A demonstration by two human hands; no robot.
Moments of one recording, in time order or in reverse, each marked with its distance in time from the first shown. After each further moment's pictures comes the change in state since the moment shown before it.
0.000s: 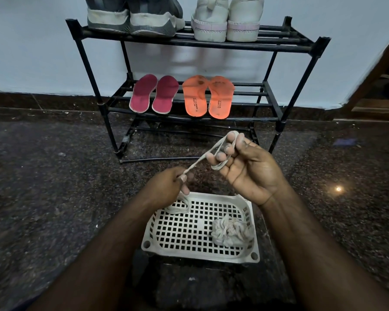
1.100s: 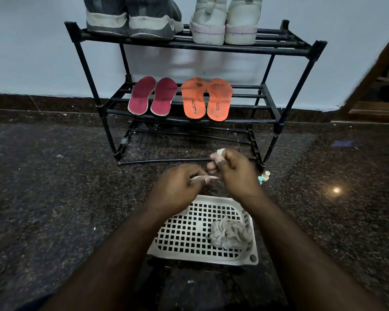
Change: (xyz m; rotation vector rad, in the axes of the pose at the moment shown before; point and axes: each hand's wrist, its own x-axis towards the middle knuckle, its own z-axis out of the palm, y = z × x) left_hand -0.010 0.026 0.014 0.089 0.176 0.345; right_hand 0.007 0.030 -0.016 -1.186 0.407 -0.126
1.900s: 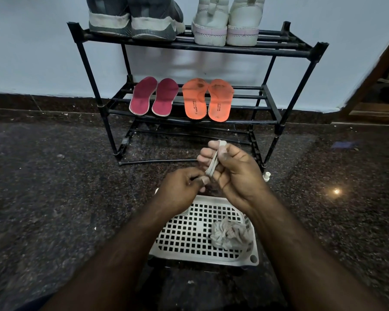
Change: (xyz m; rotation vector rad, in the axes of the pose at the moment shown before) left_hand 0.002 -0.008 0.008 -0.212 -0.021 -0.138; right_hand -0.009 -0.030 0.004 0.949 -0.190 0.142
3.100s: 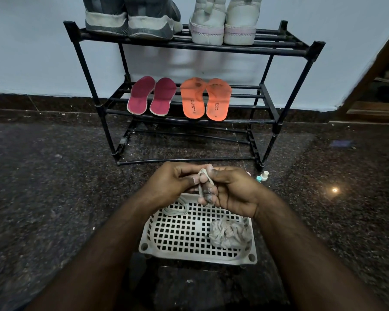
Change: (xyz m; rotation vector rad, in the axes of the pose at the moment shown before) left_hand 0.000 0.009 -0.025 -0.348 -0.202 -0.019; right_hand -0.005 0.002 -0.023 -0.196 -0.229 0.462
